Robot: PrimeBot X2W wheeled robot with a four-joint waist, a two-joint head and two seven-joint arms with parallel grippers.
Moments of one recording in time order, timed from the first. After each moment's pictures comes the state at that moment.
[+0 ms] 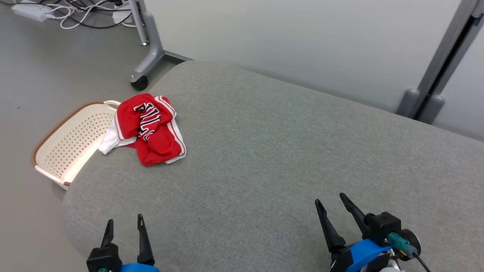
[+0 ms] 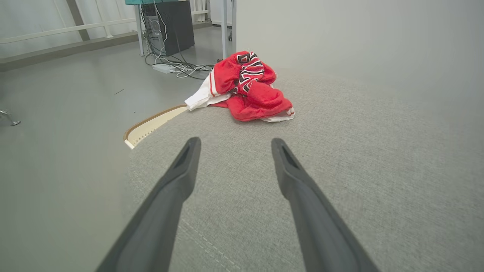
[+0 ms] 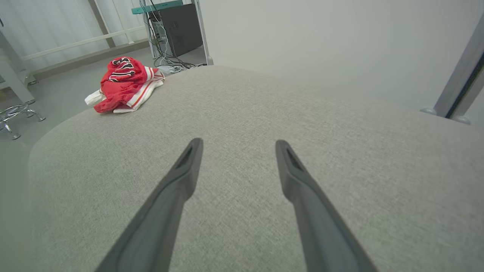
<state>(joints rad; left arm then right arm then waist) 0.02 0.05 -0.08 0.39 -0.15 0.12 -0.26 -0.16 -0.05 0.19 0.49 0.14 0.13 -0.26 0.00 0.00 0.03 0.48</state>
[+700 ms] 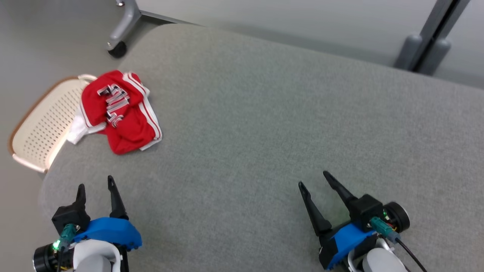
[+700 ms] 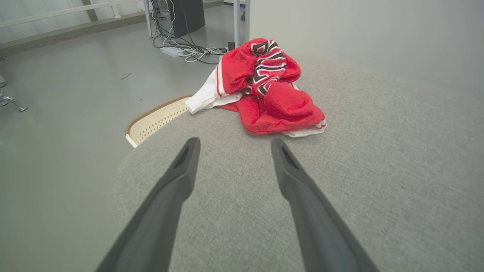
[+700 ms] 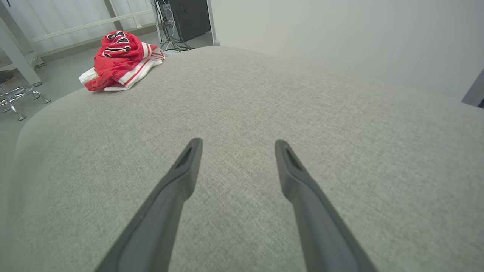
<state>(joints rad) -0.20 0.06 0.05 0.56 -0.22 0.08 -0.26 -0.24 -0.05 0.26 0.47 0.05 0.13 -0.26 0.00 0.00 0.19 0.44</state>
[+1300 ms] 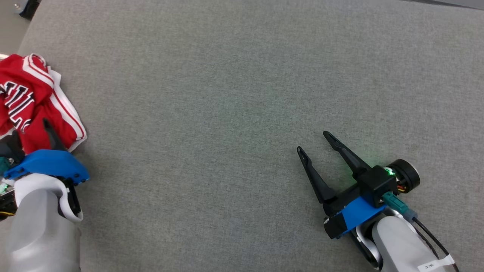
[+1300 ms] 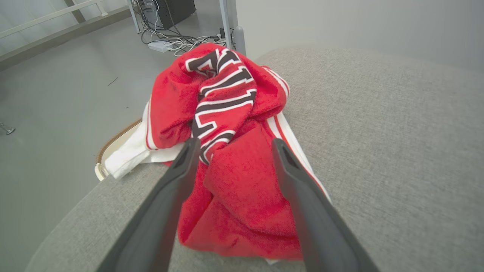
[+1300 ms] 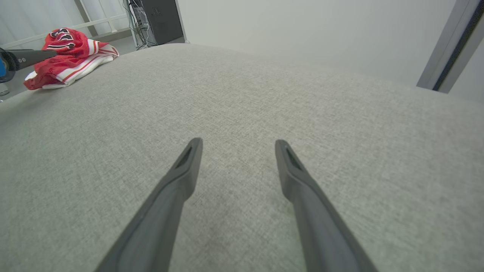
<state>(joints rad) -0.61 0.19 0.18 0.89 -0.21 0.09 -0.26 -0.35 -0.16 0.35 0.31 0.09 0.13 -0.26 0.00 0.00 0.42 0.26</state>
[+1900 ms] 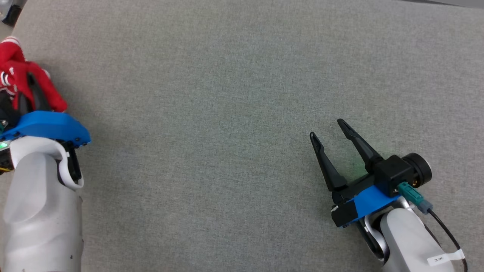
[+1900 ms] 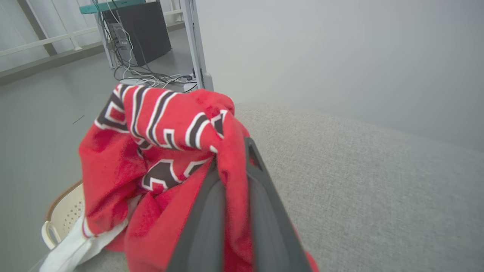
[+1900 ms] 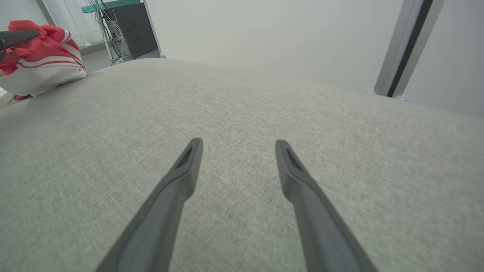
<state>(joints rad) -0.72 0.19 0.17 0.84 -0.20 0.06 -0.26 -0.36 -0.16 0.30 0.29 0.11 0.13 -0.26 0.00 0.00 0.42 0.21</state>
